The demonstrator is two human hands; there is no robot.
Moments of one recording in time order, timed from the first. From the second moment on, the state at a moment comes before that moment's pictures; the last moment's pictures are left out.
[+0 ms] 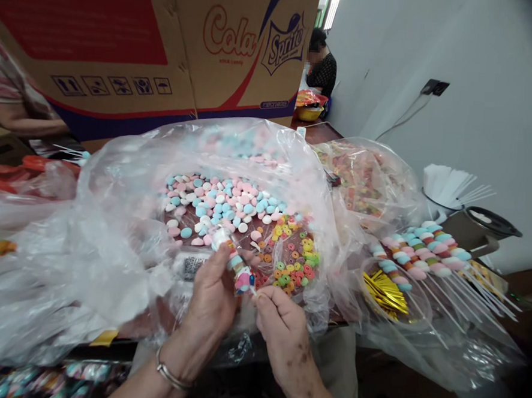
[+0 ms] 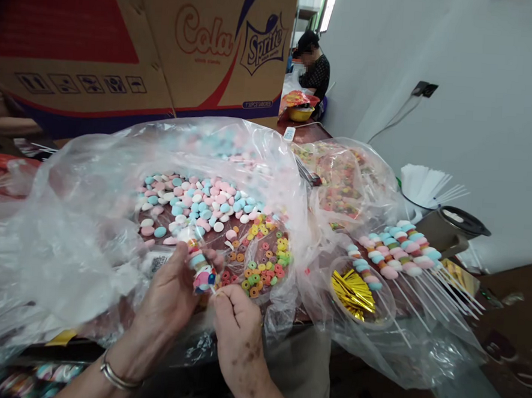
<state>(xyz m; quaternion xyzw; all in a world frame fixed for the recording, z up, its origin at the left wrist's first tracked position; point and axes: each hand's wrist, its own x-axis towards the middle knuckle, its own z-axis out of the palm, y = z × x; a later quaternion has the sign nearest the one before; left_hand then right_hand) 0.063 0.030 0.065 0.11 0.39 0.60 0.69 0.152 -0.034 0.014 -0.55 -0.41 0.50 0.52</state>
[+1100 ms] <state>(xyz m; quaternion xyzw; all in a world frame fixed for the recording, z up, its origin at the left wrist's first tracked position) 0.062 0.030 0.055 0.18 0.36 0.52 0.75 0.154 -0.037 0.034 -0.53 -0.70 -0.02 0.48</state>
